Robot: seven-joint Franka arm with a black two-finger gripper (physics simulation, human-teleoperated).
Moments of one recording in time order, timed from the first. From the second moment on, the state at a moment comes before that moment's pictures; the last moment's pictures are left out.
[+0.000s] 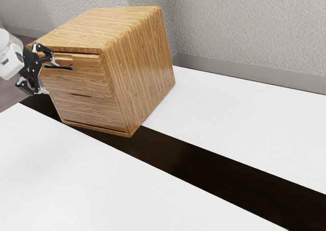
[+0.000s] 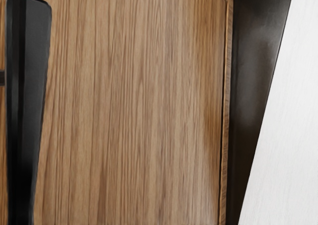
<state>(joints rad) -1.29 -0.89 1.31 -1.58 0.90 1.94 1.45</state>
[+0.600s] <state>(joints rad) -1.14 -0.87 1.23 -1.69 0.87 1.94 1.43</state>
